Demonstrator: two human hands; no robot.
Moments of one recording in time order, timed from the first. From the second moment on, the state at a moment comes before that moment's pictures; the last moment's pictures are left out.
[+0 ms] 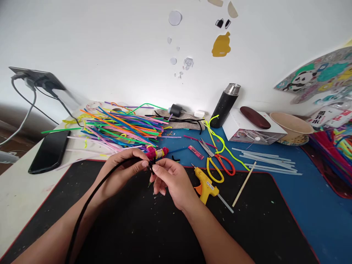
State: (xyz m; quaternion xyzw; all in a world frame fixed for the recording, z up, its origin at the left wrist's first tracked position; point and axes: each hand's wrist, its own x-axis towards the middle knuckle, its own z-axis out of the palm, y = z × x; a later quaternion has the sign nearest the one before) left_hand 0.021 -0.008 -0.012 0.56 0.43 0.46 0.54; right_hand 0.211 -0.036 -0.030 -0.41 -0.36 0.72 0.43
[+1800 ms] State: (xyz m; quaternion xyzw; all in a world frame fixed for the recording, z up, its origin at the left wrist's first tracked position) left_hand 0.008 0.001 -0.014 0.52 0.41 0.40 0.63; right_hand 0.214 -0.041 -0.026 -0.43 -0.46 0.67 0.40
